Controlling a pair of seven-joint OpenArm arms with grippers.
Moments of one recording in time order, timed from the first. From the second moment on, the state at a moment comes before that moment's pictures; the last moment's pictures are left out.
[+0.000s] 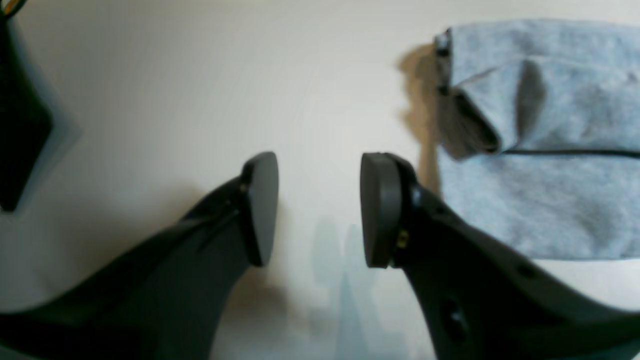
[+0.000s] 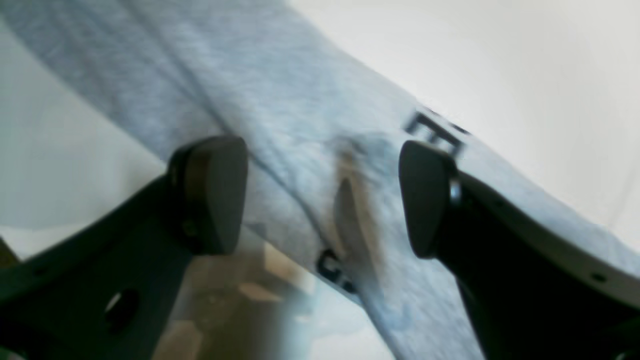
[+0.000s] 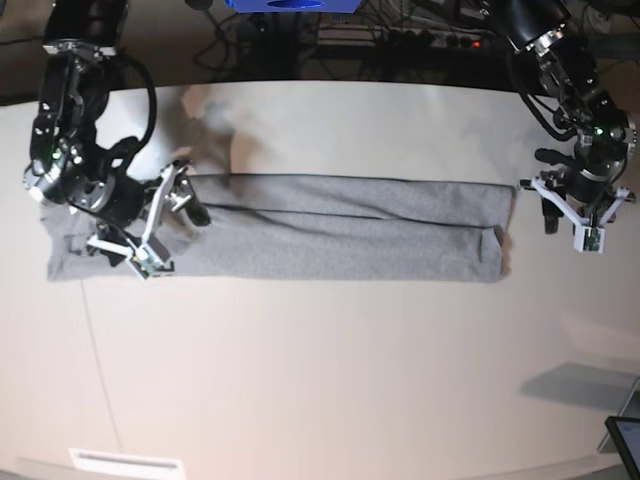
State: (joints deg) left arm 6.9 -12.5 -39.5 103.2 -5.0 -36.3 46.8; right arm -5.4 9.8 9.0 109.0 24.9 41.2 -63.5
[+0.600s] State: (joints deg) left arm 9.5 -12.4 -39.4 103.2 -5.1 -36.5 46.5; right arm -2.4 10.0 0.9 107.0 24.8 38.8 -63.4
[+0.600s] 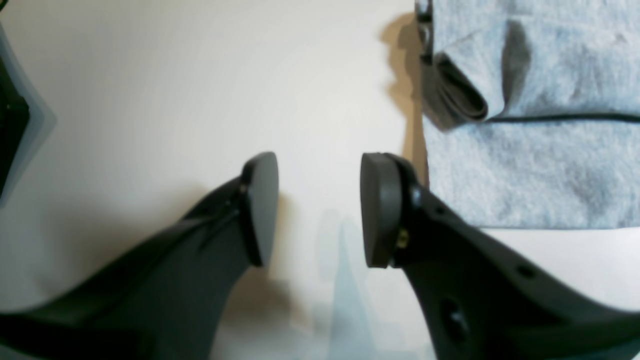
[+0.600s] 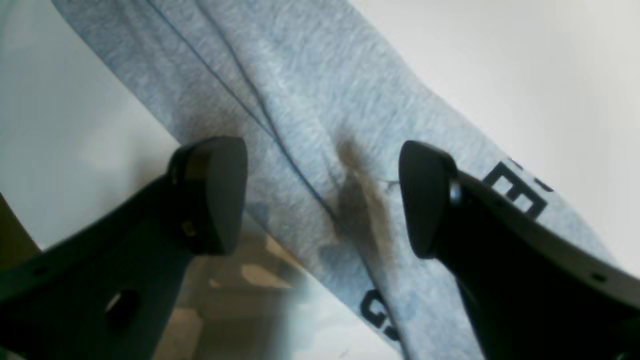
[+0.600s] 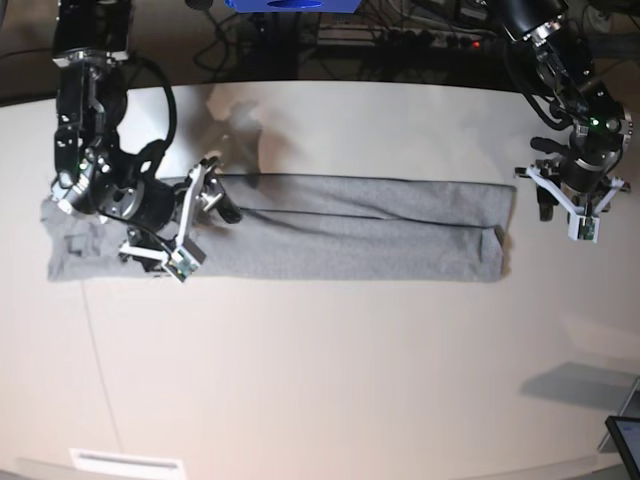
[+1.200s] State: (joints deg) left arm 10.5 -12.5 -39.4 103.2 -5.1 -36.5 46.5; right arm 2.7 7.0 1.3 96.5 24.7 22.4 -60.2
